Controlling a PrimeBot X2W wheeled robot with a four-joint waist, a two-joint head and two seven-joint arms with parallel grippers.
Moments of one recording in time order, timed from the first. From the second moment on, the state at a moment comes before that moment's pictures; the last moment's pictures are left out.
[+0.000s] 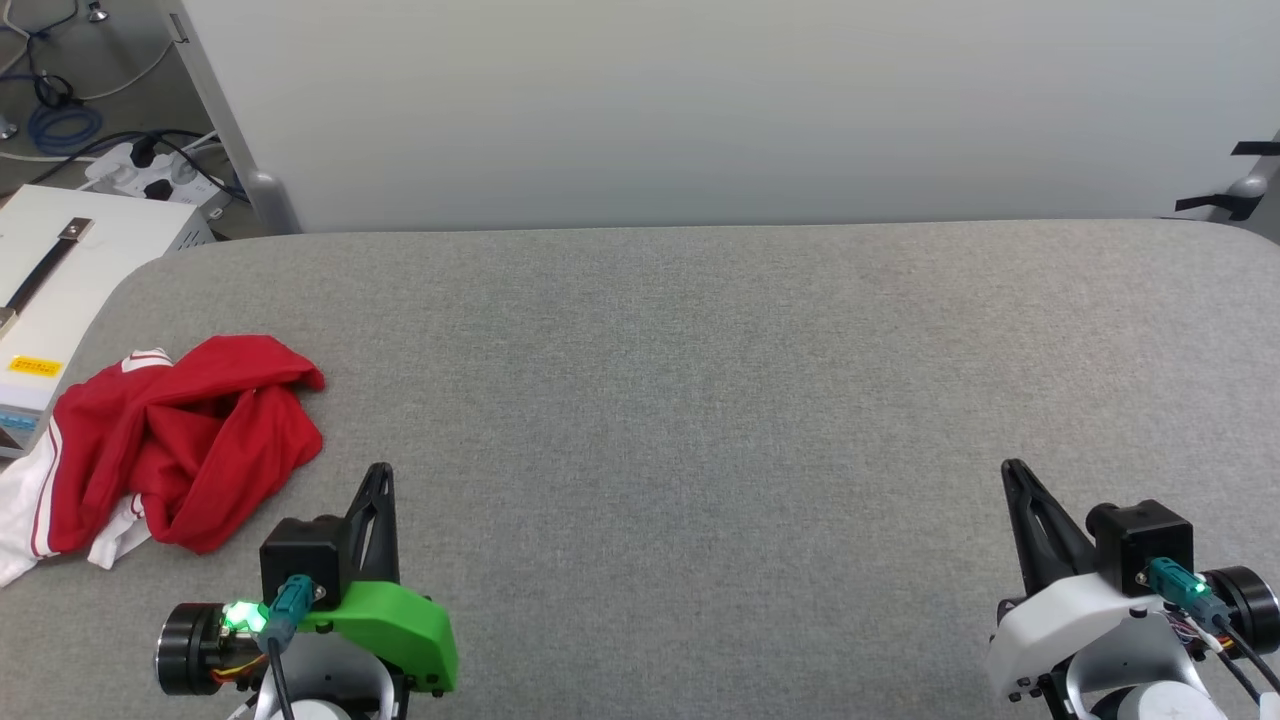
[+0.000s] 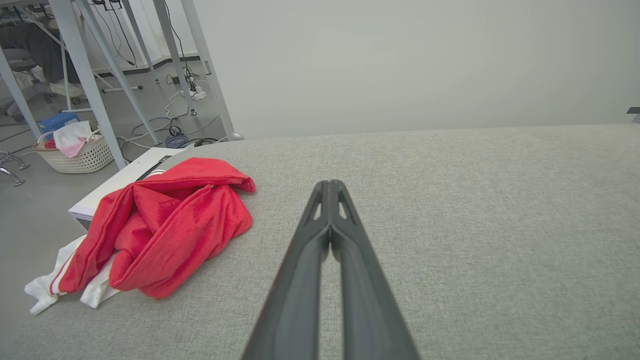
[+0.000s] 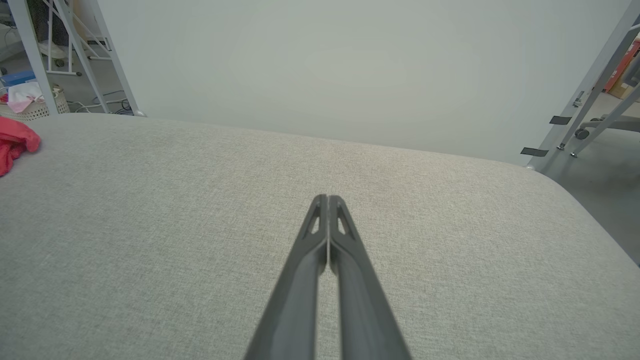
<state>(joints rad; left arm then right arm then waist) 0.02 0.05 0.00 0.00 -0.01 0.00 0.00 0.02 -0.05 0.00 0.00 0.01 0.13 0.00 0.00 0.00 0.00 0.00</state>
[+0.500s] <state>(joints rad) 0.02 0.05 0.00 0.00 -0.01 0.00 0.00 0.02 -0.05 0.00 0.00 0.01 0.13 0.00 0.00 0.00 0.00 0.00</state>
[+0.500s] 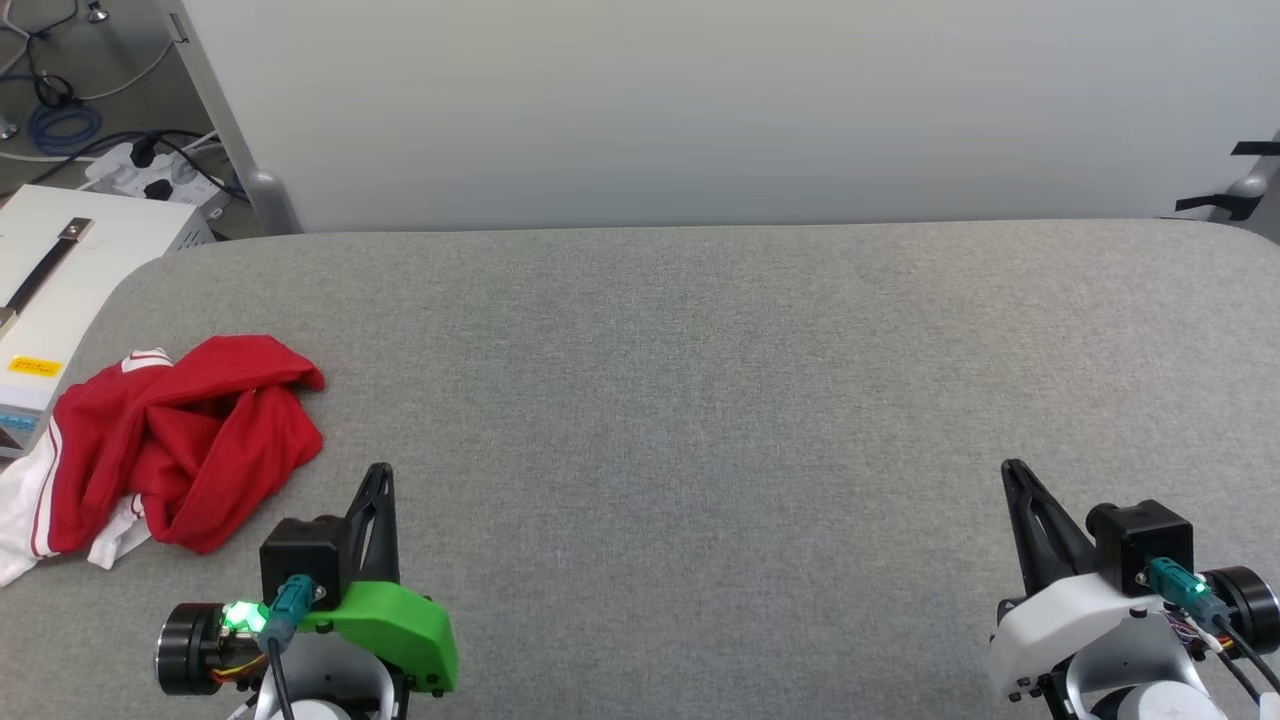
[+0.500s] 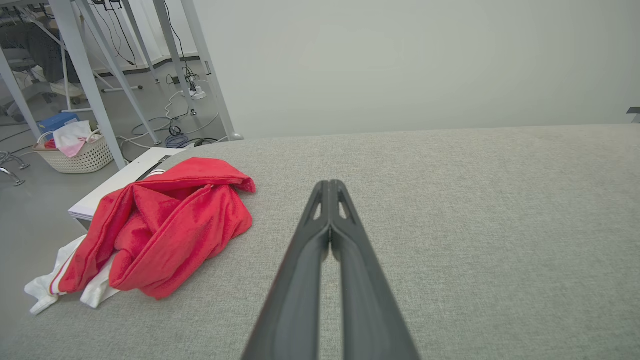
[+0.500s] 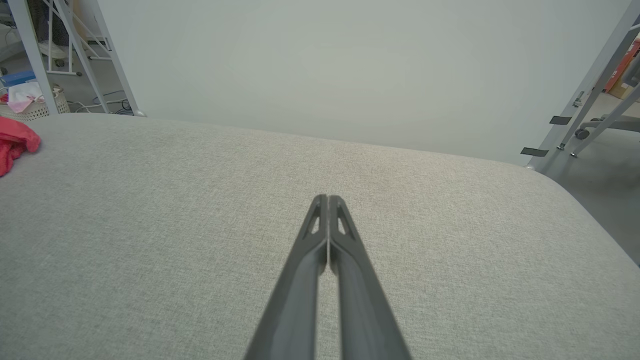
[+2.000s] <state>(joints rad) 0.02 0.06 -0.01 0.00 -0.01 0.01 -0.02 0.02 -0.05 -0.02 0.00 0.03 0.13 -0.02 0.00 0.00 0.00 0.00</state>
